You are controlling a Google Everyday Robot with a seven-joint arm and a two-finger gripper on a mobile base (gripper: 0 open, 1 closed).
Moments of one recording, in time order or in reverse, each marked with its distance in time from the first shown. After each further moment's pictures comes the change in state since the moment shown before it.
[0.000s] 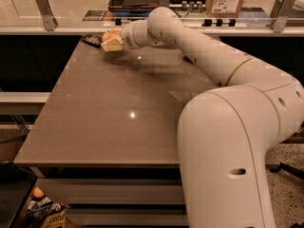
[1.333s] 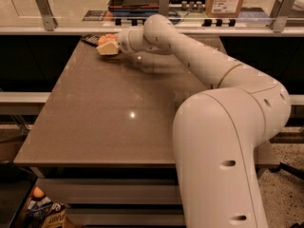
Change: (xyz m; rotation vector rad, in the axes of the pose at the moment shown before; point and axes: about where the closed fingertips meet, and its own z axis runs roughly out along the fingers) arm 0.010 0.010 0.030 -0.036 -0.027 0.029
